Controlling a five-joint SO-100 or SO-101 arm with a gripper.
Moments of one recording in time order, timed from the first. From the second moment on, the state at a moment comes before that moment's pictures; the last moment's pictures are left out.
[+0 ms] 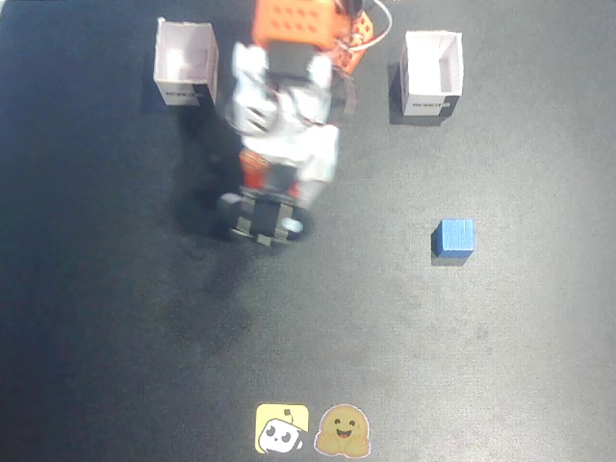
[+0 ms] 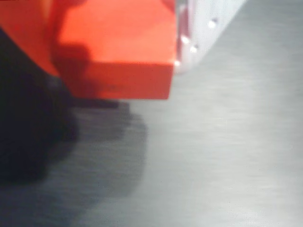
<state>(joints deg) 6.3 130.0 143.8 60.0 93.0</state>
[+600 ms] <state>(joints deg) 29.0 135.7 139.8 71.4 82.7</state>
